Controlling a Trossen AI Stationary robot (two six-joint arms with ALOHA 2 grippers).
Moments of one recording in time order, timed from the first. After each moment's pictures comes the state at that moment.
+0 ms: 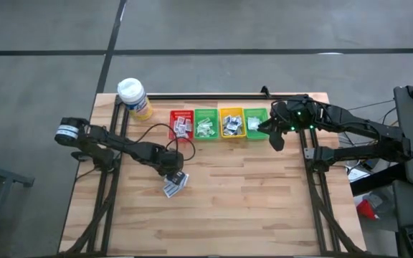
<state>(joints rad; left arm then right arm) -0.09 1.61 0.71 -0.47 0.05 -1.04 -0.30 0.93 0.97 -0.68 -0.11 0.21</state>
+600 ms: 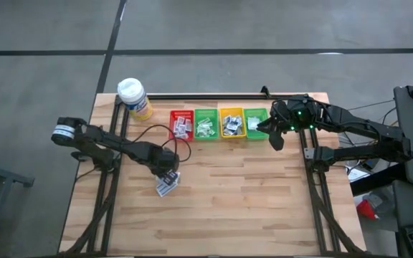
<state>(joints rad) -0.09 1.51 0.71 -0.65 0.00 -0.97 -0.30 0.93 0.97 -0.66 -0.11 0.21</state>
